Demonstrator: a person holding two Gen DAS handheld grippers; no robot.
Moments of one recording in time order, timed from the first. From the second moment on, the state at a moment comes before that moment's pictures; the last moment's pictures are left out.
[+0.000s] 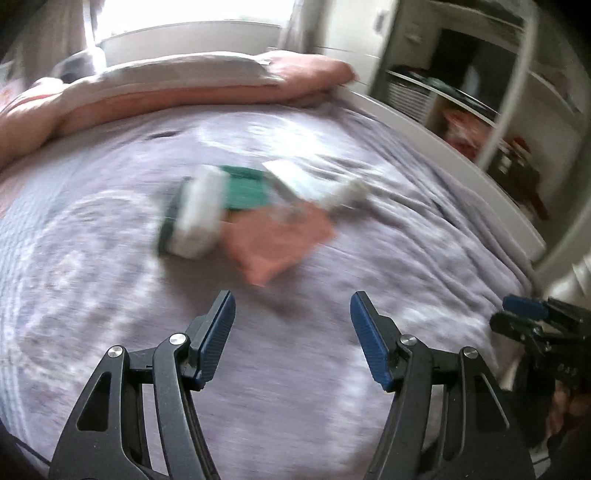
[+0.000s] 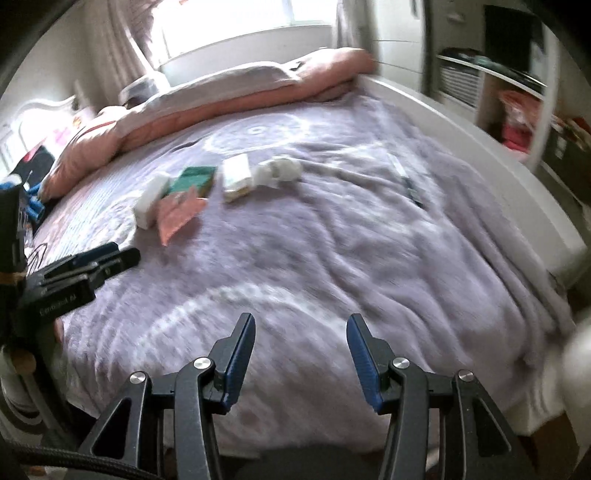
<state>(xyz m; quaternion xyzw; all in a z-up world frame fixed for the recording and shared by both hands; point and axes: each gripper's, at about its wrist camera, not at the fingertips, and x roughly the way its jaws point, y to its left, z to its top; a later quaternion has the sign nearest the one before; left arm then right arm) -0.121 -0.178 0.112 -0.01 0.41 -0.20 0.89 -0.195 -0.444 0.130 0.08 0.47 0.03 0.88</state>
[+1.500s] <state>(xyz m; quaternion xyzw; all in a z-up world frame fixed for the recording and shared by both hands) -0.003 -0.096 0.102 -0.08 0.44 -0.20 0.87 -0.012 -0.426 0.117 0.10 0.43 0.05 0.90</state>
